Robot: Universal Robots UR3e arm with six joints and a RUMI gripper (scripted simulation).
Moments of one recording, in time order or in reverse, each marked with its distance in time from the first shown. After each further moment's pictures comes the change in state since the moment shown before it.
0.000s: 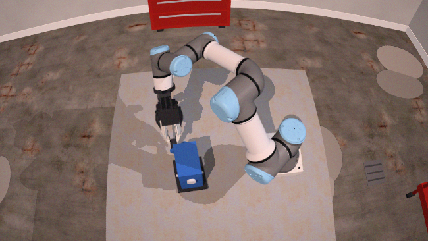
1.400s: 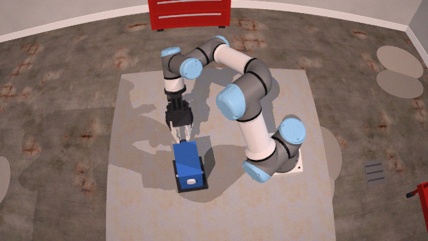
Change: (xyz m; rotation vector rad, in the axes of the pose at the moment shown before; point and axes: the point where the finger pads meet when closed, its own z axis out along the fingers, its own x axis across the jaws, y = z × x) arm 0.034 -0.008 0.014 0.000 0.000 0.000
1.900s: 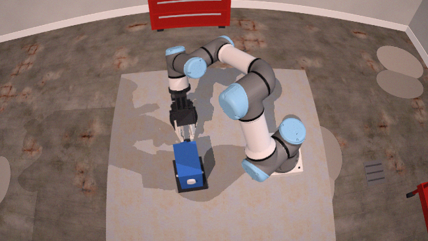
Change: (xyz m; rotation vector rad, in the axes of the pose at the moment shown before) arm 0.014 0.001 -0.001 0.000 0.000 0.000
